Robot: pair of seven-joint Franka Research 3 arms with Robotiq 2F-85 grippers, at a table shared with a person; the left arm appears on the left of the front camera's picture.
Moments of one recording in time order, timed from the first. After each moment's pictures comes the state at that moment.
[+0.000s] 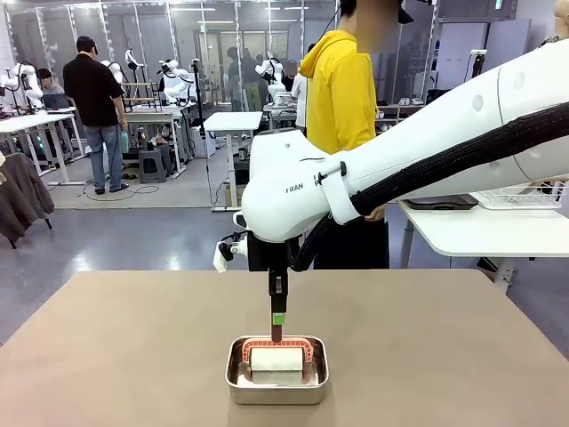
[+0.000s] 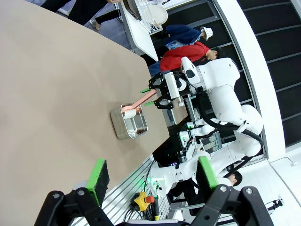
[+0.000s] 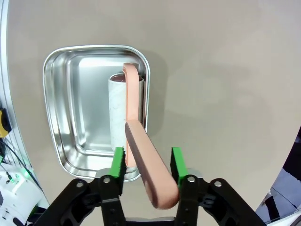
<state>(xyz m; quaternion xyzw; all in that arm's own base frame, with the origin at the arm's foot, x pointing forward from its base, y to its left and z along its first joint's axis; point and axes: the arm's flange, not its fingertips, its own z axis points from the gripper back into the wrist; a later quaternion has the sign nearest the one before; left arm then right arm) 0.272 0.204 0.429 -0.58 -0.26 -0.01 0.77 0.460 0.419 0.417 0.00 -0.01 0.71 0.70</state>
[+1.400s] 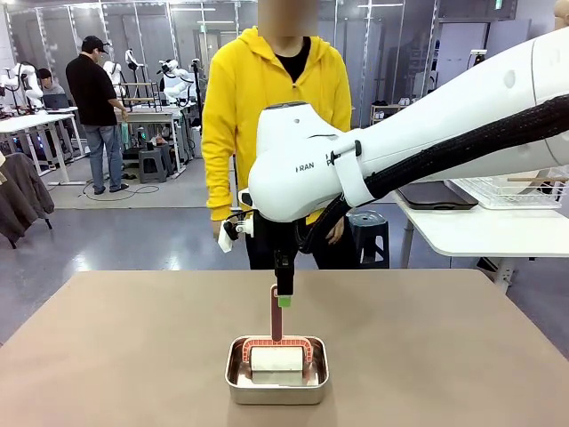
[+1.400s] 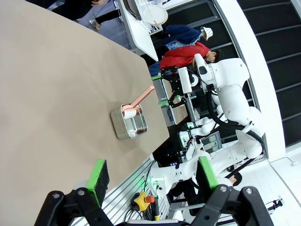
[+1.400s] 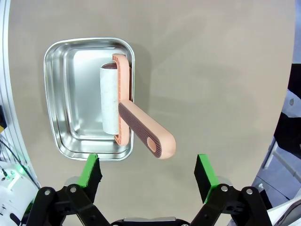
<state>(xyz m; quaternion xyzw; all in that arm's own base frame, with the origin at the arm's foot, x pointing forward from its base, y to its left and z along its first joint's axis) 0.272 0.204 0.429 -0.58 -0.26 -0.01 0.77 0.460 0.409 0.457 -0.02 -0.03 0.71 0.70</state>
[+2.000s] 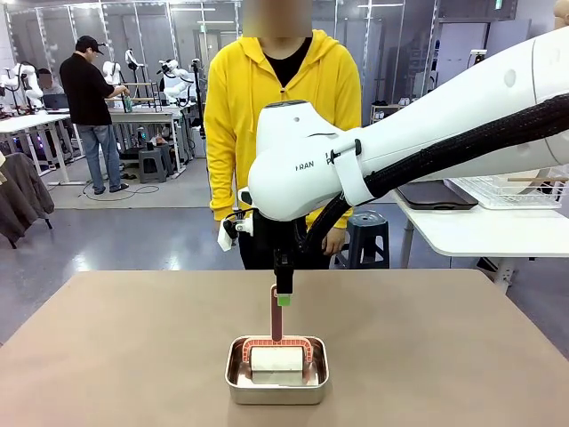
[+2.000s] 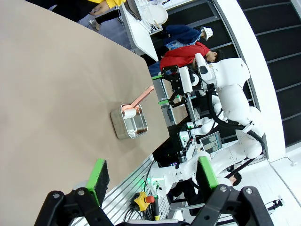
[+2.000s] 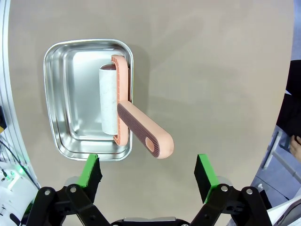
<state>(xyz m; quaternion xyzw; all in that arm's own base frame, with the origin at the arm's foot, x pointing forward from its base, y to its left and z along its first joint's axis) 0.272 0.204 0.429 -0.58 -0.26 -0.01 0.77 0.461 0.409 0.459 -0.02 -0.04 0.71 0.70</state>
